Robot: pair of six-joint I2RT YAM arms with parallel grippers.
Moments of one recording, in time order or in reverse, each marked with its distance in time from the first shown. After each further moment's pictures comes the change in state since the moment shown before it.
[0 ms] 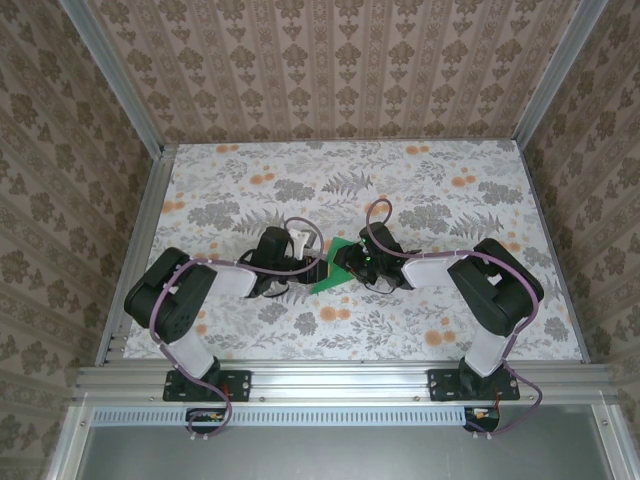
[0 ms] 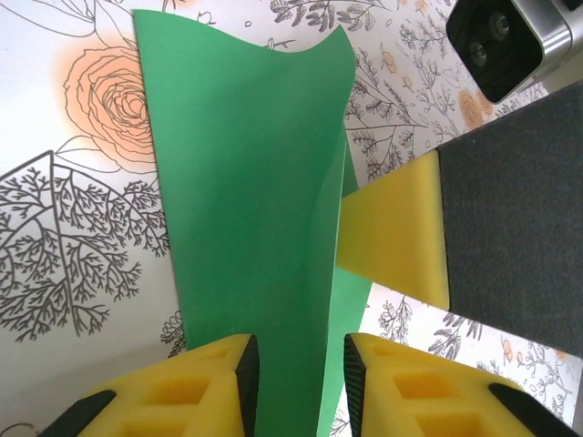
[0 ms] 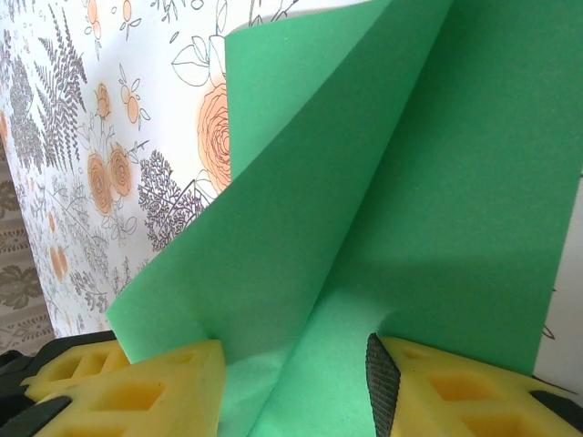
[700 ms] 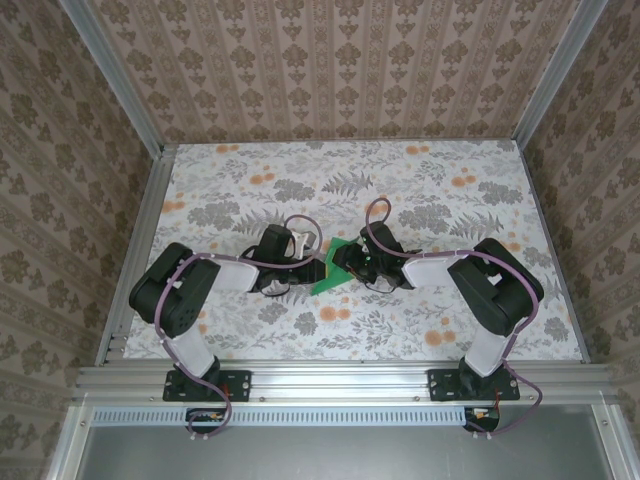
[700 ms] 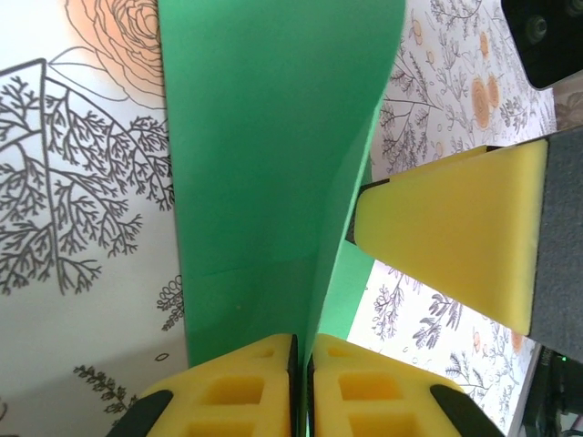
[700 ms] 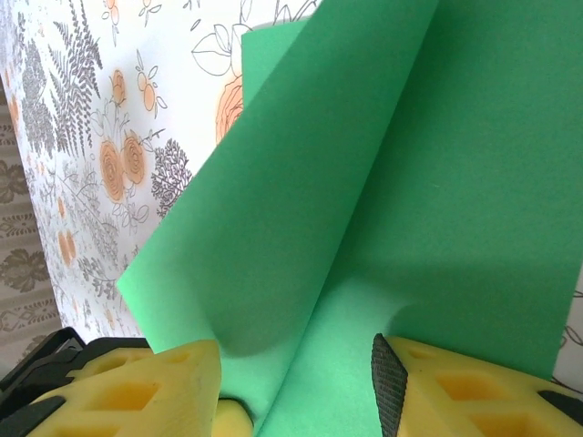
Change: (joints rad) left arm 0.020 0.042 0.039 -0.083 0.081 -0.111; right arm -0.006 0.000 0.000 0.017 -0.036 -0.031
